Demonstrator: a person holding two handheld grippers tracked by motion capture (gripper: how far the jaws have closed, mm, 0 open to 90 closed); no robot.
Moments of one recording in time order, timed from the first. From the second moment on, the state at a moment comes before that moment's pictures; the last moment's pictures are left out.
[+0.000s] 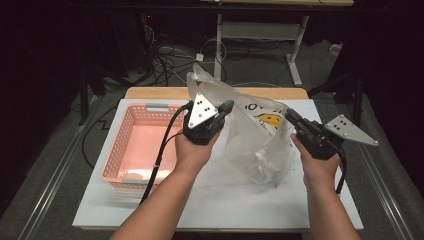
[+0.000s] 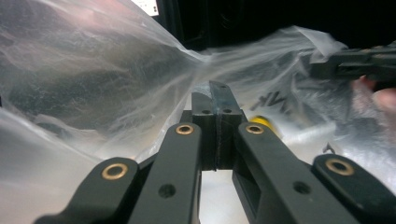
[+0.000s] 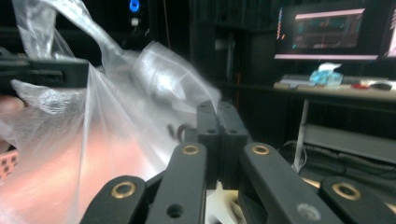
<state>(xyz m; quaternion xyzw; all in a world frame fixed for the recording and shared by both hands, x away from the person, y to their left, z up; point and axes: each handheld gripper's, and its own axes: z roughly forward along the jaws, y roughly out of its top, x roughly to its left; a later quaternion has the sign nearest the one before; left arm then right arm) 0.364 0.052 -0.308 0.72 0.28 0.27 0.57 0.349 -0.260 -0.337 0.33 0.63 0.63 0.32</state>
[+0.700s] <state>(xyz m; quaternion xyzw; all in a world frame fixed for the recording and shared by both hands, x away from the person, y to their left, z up) 0.313 0.044 -0.399 0.72 0.34 0.20 0.57 0.354 -0.265 -0.337 0.33 0.63 0.61 0.34</state>
